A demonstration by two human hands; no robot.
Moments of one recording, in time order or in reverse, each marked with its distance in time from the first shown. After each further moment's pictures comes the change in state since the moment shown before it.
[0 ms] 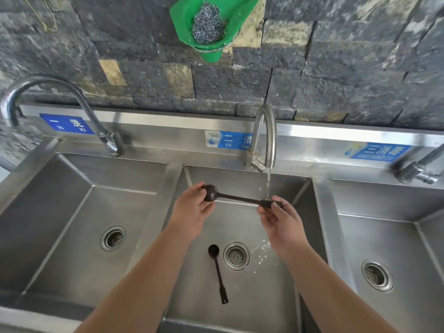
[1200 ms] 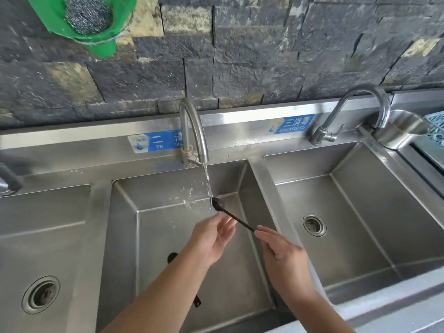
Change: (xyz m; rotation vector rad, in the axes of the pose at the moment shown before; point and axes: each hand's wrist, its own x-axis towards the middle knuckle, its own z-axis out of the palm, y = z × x) left_hand -0.027 -0.117 0.086 0.021 -0.193 -0.510; right_hand -0.109 -0.003 -0.079 -1.423 0.376 -0.997
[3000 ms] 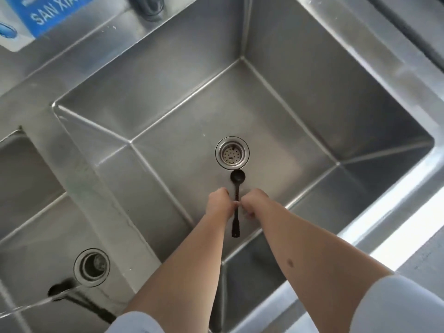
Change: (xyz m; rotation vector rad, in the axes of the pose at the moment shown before) left_hand 0.289 -0.364 0.150 1.987 -0.065 -0.122; right_hand 0.005 0.473 0.021 0.104 -0.830 1.475
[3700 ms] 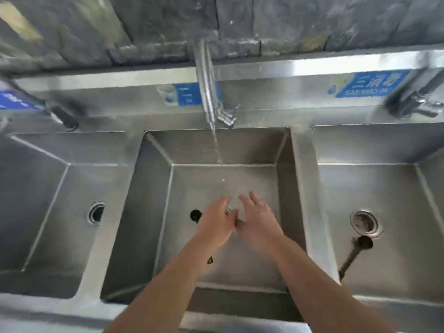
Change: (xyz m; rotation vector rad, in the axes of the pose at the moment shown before) left_hand -0.283 -0.298 -0.180 -0.428 0.656 0.008; right_hand -0.295 -0.126 0.264 -0.764 0.087 -1.044
